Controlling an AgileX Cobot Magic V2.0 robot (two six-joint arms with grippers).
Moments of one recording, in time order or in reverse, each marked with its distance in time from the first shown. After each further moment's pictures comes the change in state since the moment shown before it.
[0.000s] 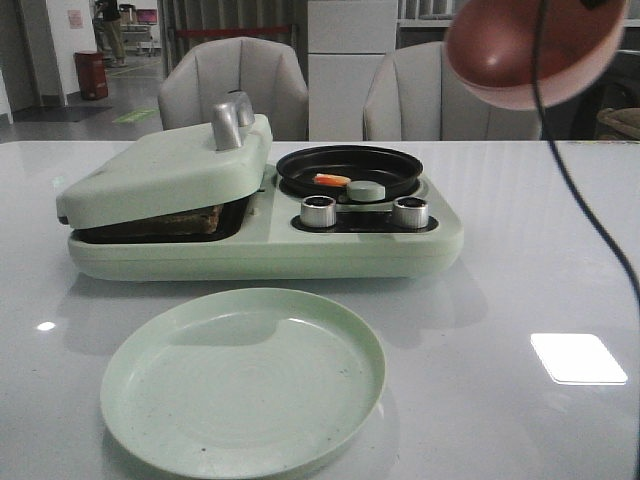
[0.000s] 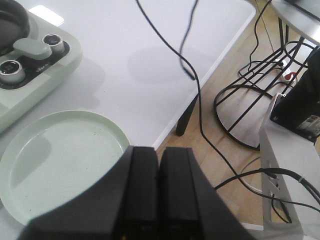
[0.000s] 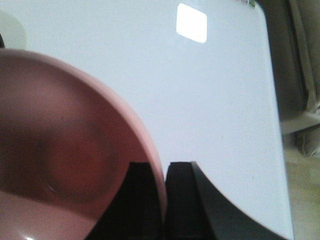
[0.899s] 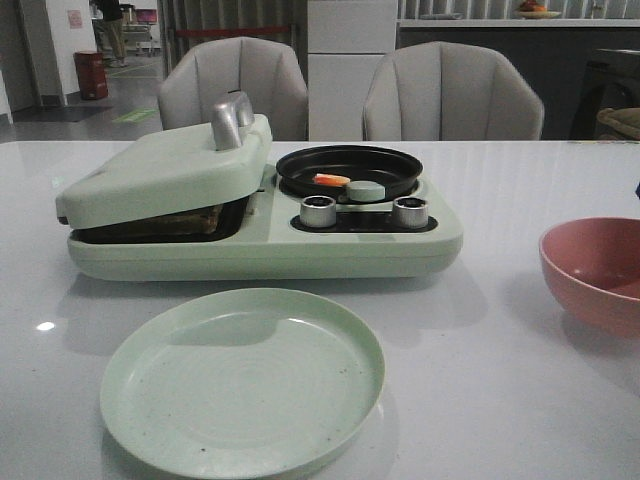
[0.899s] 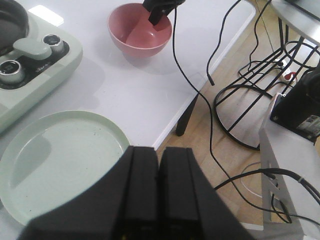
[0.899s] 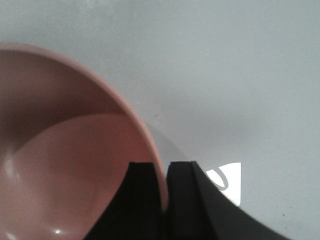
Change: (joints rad) left arm 0.000 0.000 0.000 0.000 0.000 0.000; right arm -0.493 0.065 0.522 0.772 -0.424 -0.489
